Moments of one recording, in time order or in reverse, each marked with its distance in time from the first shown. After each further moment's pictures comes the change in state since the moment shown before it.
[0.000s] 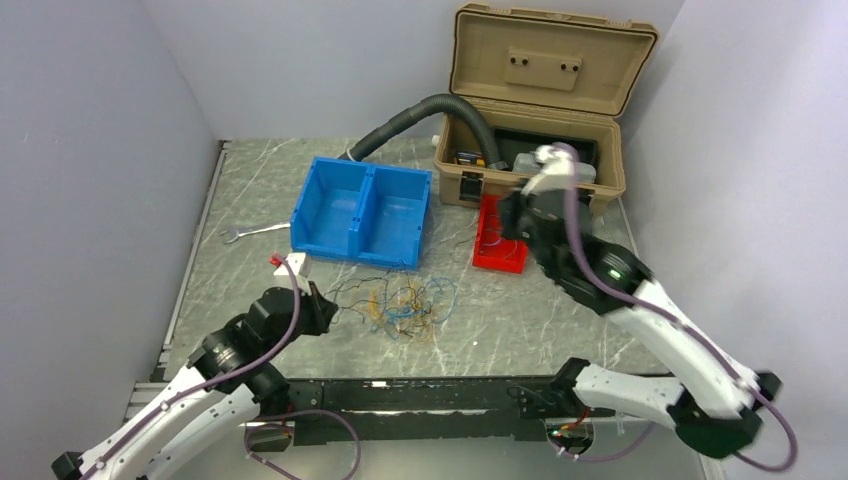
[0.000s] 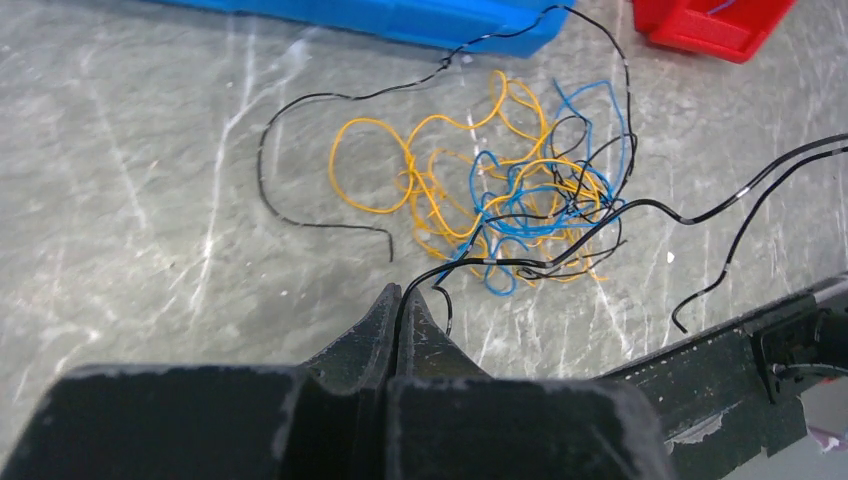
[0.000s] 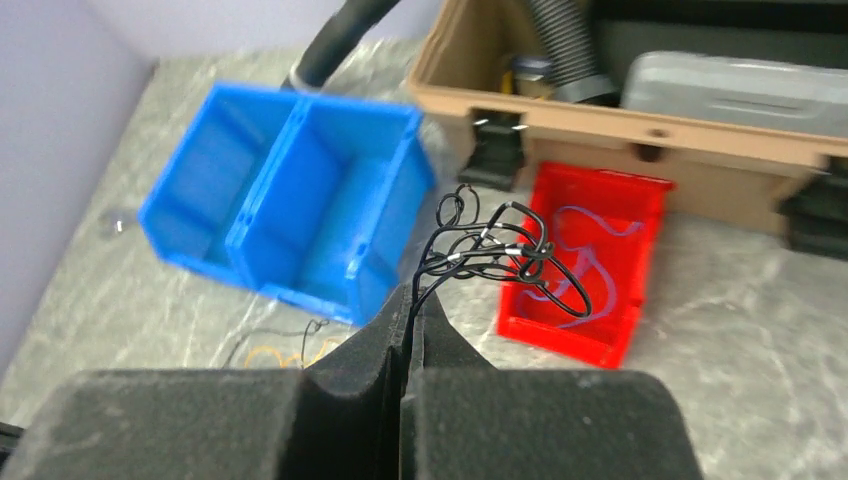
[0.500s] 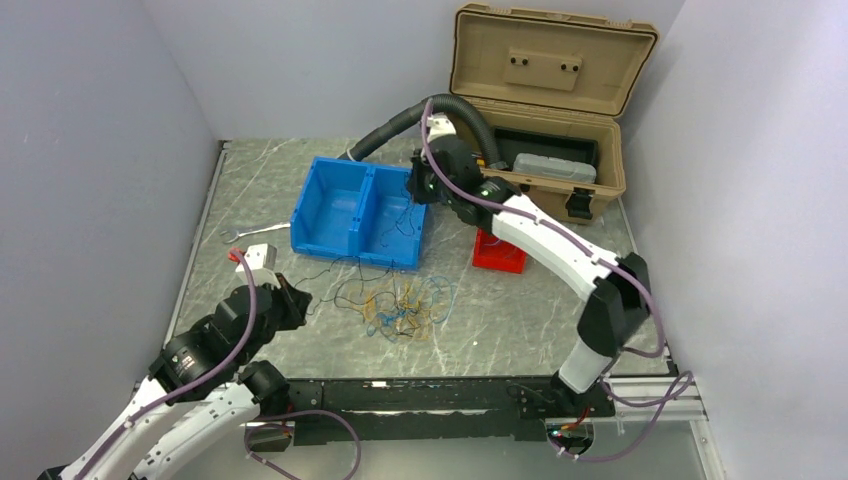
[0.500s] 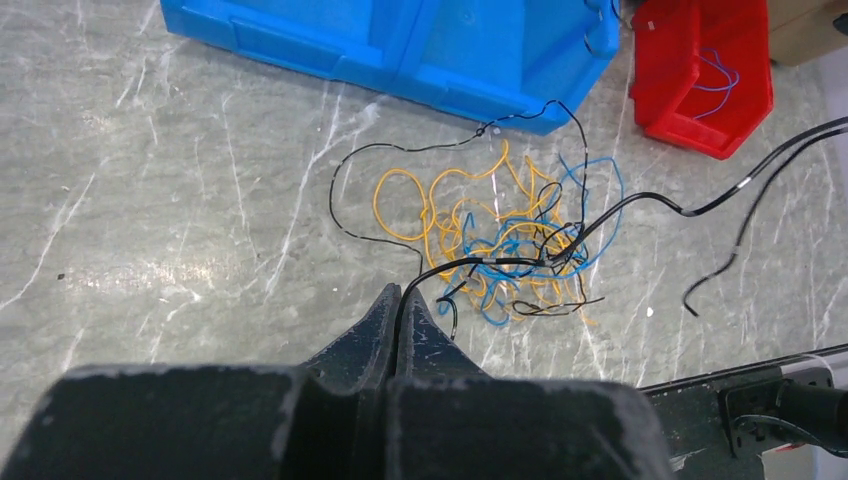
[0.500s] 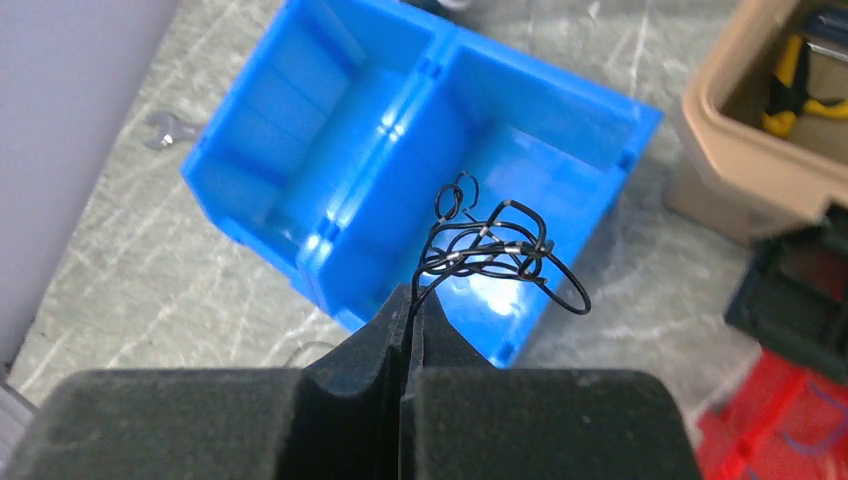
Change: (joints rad) left arm -0.002 -0.045 0.246 -0.282 -0.176 -0.080; right arm -0.082 0.722 0.259 0.269 -0.468 -0.043
